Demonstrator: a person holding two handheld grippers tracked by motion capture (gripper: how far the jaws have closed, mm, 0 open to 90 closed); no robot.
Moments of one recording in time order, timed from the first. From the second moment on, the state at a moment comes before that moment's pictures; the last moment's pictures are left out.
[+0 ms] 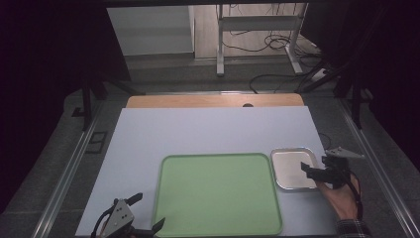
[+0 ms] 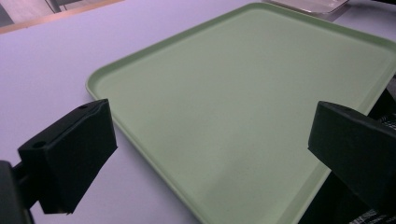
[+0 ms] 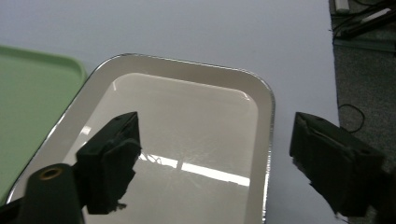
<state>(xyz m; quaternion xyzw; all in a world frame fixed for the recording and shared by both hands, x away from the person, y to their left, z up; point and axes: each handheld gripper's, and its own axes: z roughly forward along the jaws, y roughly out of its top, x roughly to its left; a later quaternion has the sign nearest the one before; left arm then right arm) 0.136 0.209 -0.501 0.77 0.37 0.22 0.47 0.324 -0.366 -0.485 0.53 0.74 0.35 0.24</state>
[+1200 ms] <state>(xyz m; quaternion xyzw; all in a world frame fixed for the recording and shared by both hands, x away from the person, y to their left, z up) 0.136 0.207 -0.501 0.77 0.36 0.22 0.47 0.362 -0.403 -0.502 0.62 0.72 0.31 0.11</state>
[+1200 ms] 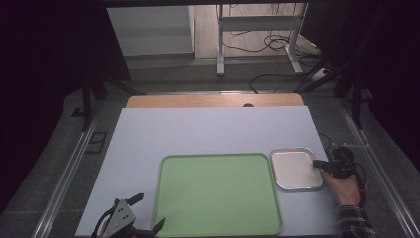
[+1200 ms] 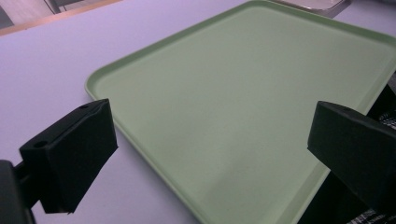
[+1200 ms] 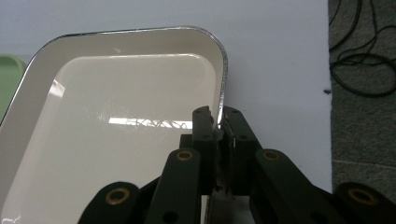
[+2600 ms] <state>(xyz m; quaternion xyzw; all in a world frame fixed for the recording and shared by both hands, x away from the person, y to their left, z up) 0.135 0.207 -0.499 0.77 0.36 0.23 0.47 0.351 -0.365 -0.477 0.60 0.69 0.40 0.05</state>
